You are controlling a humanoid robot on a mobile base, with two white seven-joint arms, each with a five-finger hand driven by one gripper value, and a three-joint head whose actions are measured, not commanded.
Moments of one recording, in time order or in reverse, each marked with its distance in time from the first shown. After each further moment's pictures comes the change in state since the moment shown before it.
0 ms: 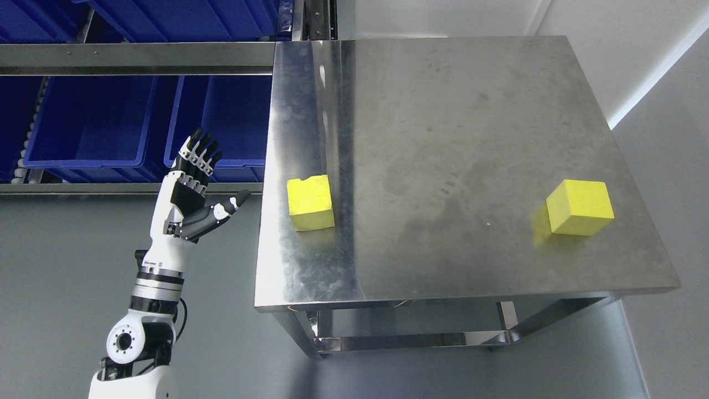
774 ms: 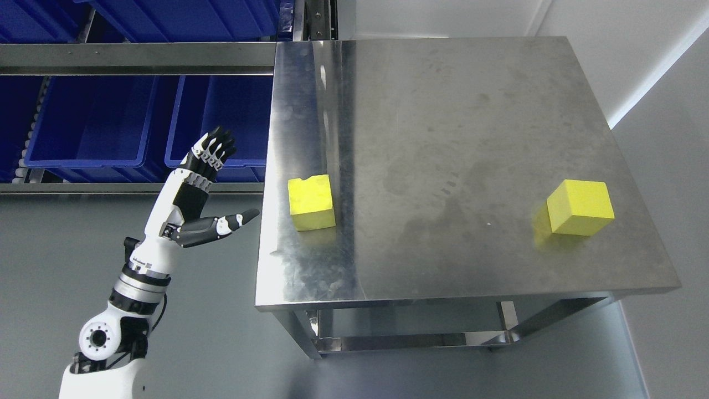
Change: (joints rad) left arm -0.035 0.105 0.017 -0.010 0.000 -0.123 -0.287; right arm 0.000 0.000 0.000 0.000 0.000 0.000 0.000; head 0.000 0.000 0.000
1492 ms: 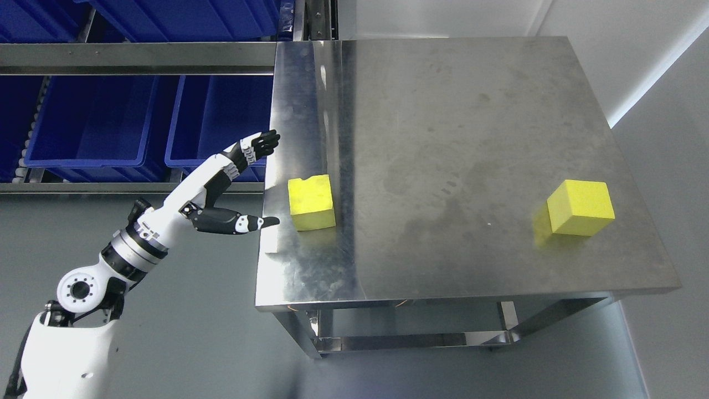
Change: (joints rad) left arm -0.149 0.181 -0.150 0.015 -0.102 0.106 -0.122; right arm 0.000 0.000 0.000 0.000 0.000 0.000 0.000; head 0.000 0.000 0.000
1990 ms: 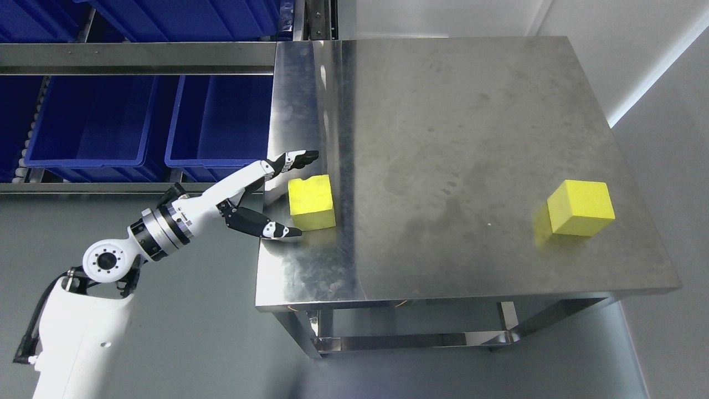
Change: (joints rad) left arm -0.122 0.025 -0.120 0.093 -0.139 0.008 -0.055; right arm 0.000 0.000 0.000 0.000 0.000 0.000 0.000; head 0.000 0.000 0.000
